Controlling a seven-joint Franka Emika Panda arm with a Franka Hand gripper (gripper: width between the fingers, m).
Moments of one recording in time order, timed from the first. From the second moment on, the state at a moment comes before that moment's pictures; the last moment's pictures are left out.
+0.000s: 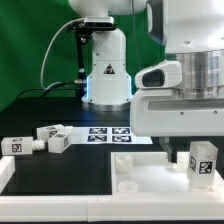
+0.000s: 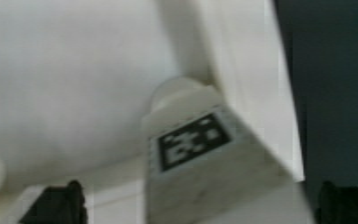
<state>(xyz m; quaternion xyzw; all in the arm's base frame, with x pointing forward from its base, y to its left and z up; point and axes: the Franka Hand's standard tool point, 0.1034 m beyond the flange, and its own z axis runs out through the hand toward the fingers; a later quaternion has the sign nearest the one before) 0.646 0.104 0.073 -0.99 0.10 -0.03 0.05</state>
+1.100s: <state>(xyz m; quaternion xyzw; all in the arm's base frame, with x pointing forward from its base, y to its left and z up) 0.644 0.105 0.071 -0.91 0.42 -0.02 0.04</state>
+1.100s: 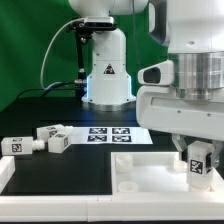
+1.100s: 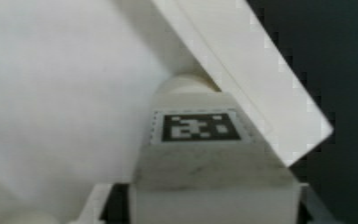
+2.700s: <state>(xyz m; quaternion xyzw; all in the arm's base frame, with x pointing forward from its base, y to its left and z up) 0.641 0.117 0.069 -1.00 0.06 -0.04 0.03</state>
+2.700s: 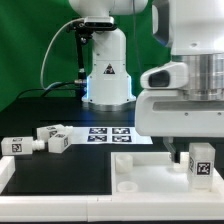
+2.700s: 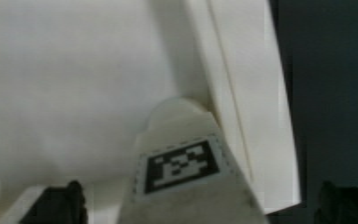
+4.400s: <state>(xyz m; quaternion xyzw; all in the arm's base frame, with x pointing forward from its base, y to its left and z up) 0.640 0.116 0.066 -0.80 0.59 -0.01 0.07</state>
